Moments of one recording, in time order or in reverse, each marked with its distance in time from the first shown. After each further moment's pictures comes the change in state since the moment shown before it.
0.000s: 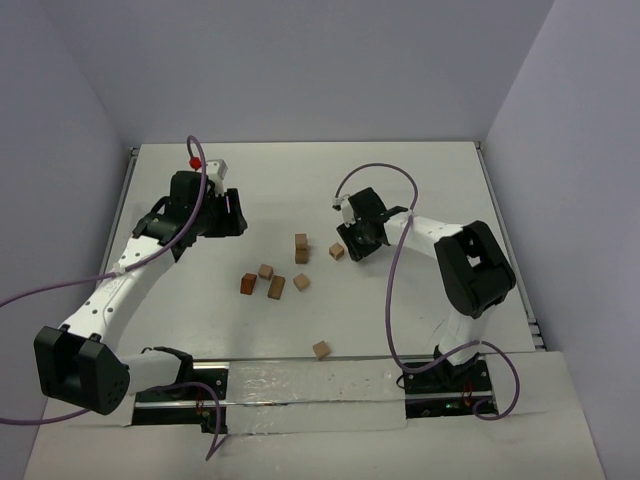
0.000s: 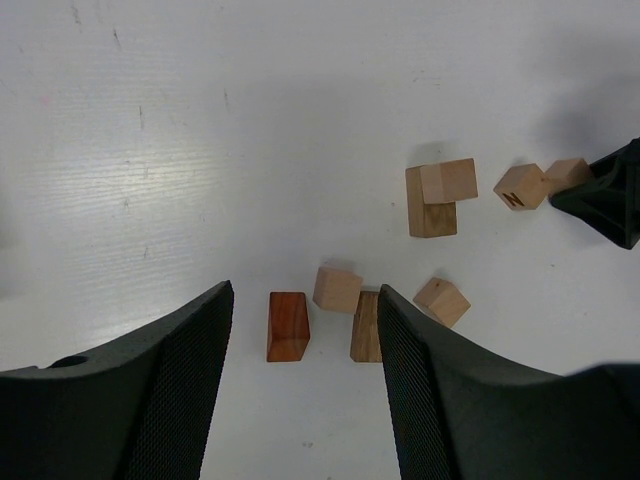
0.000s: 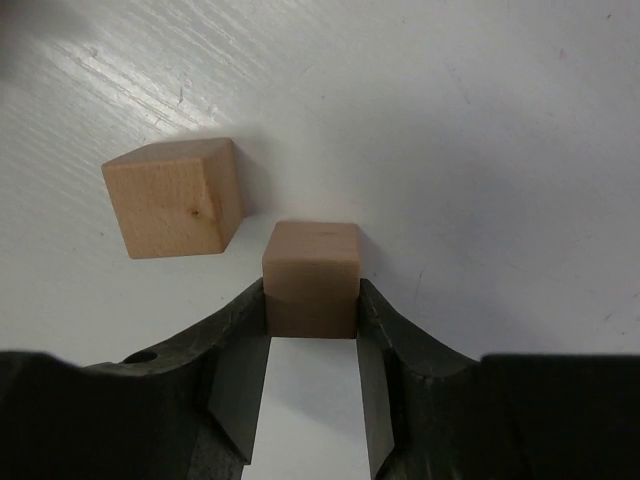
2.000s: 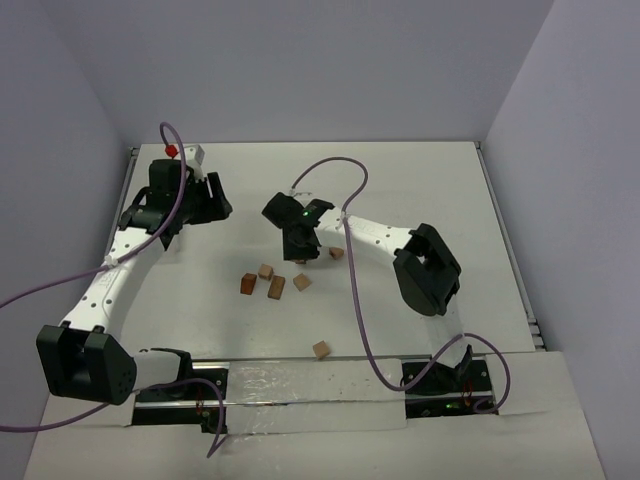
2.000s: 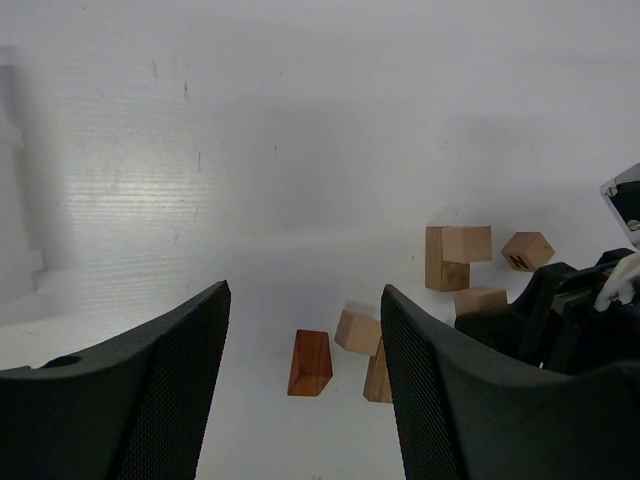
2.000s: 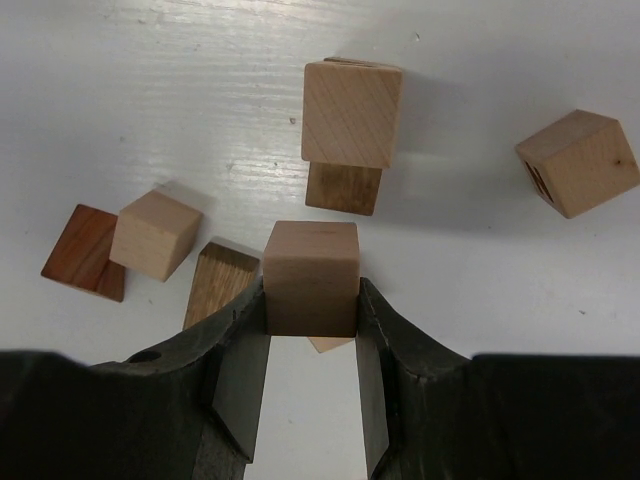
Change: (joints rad) left arm 0.139 0.033 0.064 0.024 0.042 -0.001; right arm 0.410 0.226 0.571 -0.441 0.335 0.890
